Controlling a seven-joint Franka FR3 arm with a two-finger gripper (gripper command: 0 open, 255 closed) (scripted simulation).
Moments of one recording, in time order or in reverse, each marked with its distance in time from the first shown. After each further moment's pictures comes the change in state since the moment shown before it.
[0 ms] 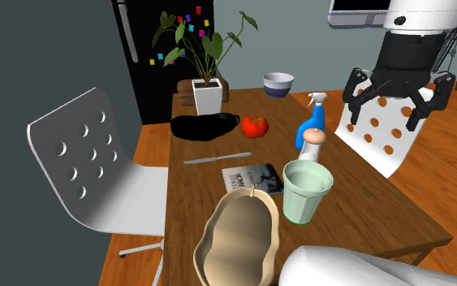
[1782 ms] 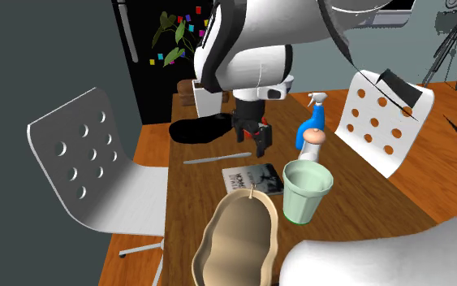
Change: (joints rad) arm -0.083 0.496 0.661 0.012 0.237 0.532 1.094
